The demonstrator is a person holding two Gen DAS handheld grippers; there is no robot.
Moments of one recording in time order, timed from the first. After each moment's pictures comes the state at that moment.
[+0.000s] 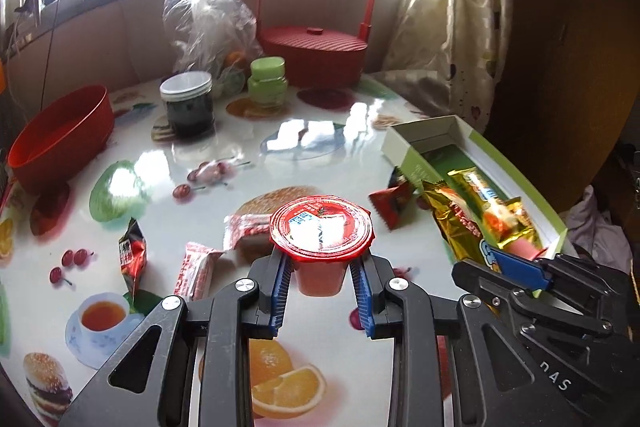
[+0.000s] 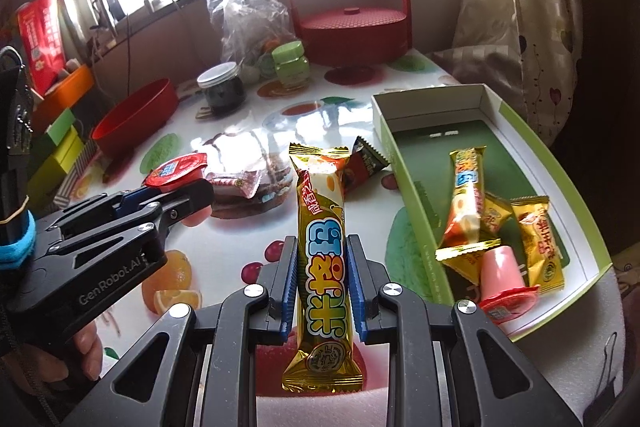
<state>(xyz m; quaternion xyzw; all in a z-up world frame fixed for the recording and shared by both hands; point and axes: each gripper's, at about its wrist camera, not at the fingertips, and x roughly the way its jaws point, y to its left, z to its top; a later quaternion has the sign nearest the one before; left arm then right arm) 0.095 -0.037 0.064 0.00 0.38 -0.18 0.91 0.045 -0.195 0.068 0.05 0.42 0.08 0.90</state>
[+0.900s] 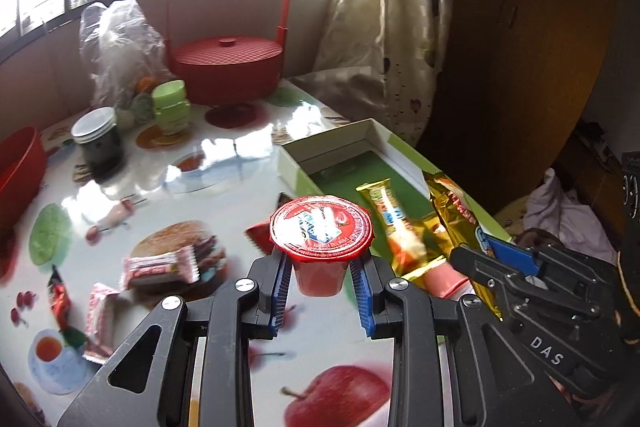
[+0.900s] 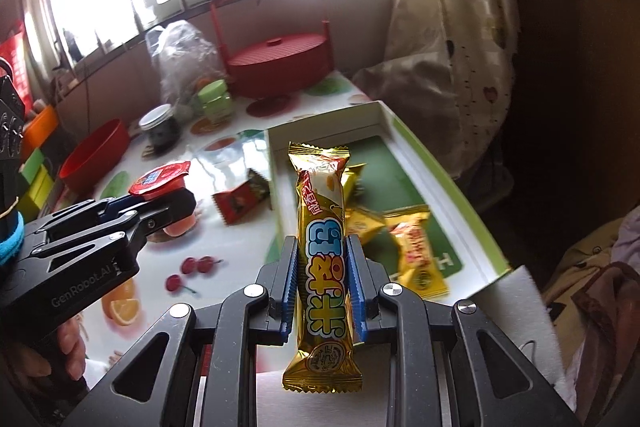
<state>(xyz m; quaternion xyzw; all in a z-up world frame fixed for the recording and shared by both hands) 0.096 -0.121 0.082 0.01 0.38 -0.26 0.89 0.028 -0.279 0.088 0.07 0.40 0.00 0.91</state>
